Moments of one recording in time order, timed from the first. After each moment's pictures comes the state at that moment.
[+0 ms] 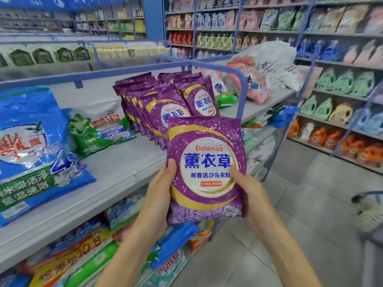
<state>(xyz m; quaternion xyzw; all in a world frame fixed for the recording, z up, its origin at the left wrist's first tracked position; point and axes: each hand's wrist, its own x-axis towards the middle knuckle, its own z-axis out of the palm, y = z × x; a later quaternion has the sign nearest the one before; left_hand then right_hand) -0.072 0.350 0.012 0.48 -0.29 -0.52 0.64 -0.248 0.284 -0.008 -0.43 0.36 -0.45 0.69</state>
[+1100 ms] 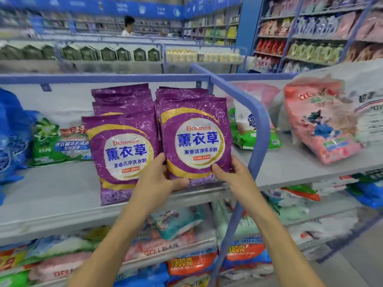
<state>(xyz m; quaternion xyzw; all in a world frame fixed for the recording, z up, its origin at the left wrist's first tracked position) -0.092 0.027 -0.003 0.76 -0.34 -0.16 0.53 -0.231 -0.139 -0.009 -0.69 0.22 -0.29 0.63</state>
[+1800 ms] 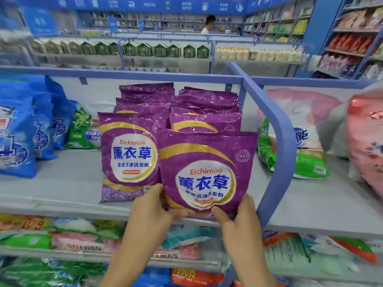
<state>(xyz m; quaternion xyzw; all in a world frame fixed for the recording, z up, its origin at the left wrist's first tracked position) -0.145 0.016 -0.018 0.87 -0.15 -0.07 0.47 -0.233 -0.150 -0.050 -0.78 0.28 -0.24 0.51</state>
